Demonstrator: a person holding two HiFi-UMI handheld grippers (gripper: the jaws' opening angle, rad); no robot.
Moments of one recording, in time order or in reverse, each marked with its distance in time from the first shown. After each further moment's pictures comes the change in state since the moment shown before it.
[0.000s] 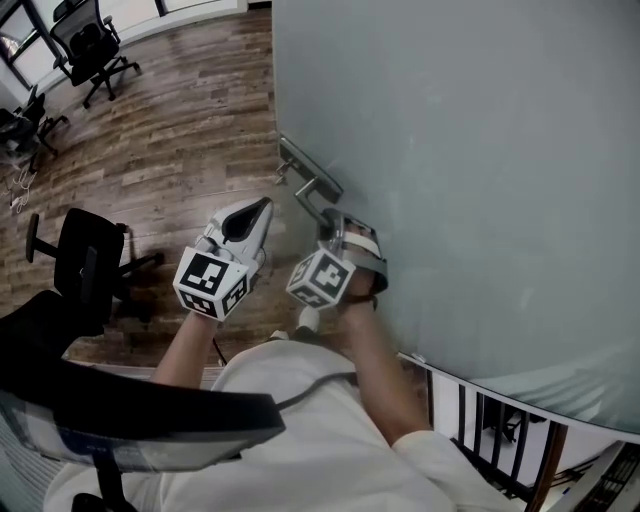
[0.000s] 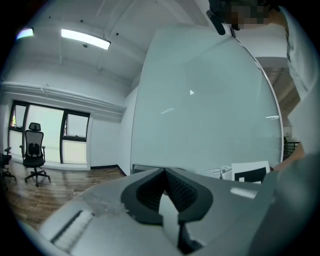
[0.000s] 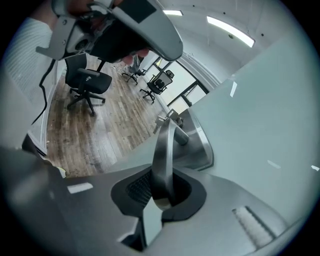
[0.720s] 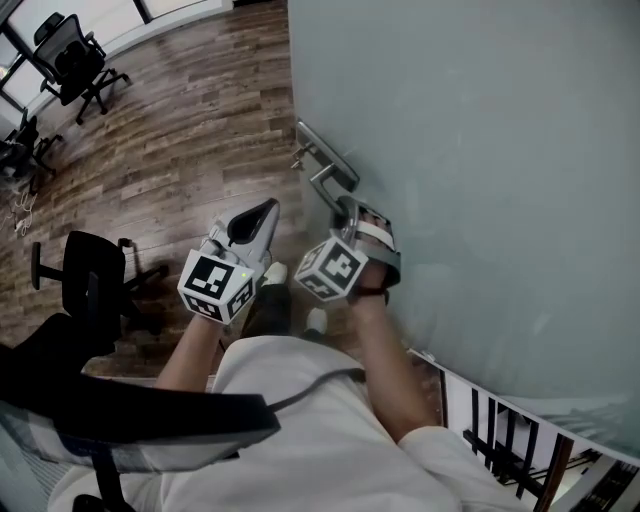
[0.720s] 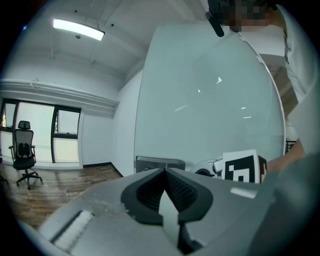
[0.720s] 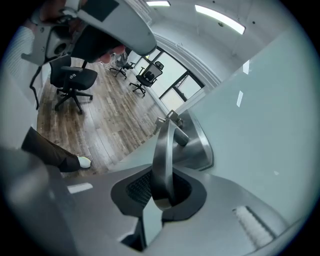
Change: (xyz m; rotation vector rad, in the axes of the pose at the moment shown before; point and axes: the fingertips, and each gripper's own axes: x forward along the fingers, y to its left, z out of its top) left arm 0.124 -0.007 0.006 0.017 0.068 -0.057; right arm 0.073 -0.096 -0.065 0.095 0.071 -0.020
